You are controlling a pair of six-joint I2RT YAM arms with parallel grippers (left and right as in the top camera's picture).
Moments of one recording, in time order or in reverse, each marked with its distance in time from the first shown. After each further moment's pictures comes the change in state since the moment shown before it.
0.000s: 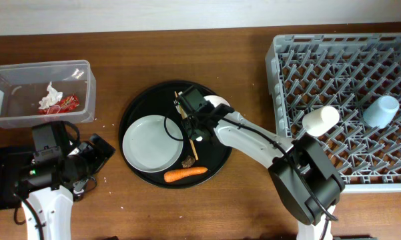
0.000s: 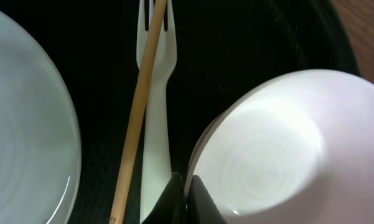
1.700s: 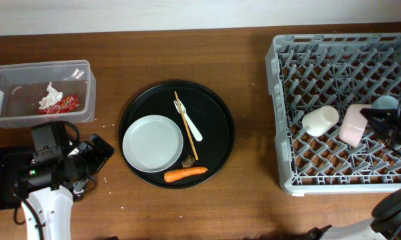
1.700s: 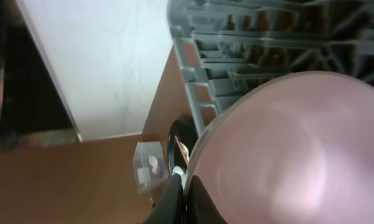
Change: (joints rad) left arm 0.002 0.000 0.000 0.000 0.000 0.000; right arm -1.588 -0.239 -0.038 -0.676 -1.318 -0.273
